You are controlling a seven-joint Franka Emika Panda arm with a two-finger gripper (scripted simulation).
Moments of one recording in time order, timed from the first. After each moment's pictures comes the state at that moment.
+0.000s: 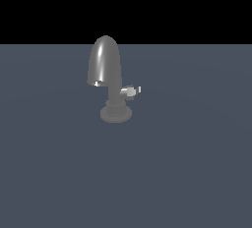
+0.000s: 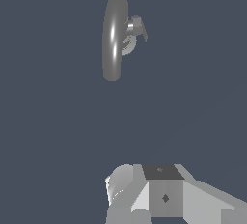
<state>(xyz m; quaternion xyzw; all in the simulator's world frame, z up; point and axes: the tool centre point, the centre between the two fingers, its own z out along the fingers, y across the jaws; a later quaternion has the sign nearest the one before) -0.259 0.004 0.496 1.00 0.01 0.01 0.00</state>
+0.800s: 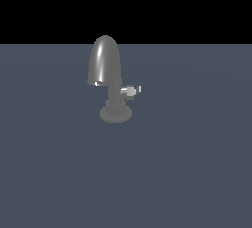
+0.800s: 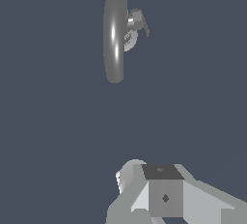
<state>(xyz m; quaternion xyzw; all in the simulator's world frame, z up) -0.237 0.012 0.496 1.00 -0.02 -0.02 -0.01</state>
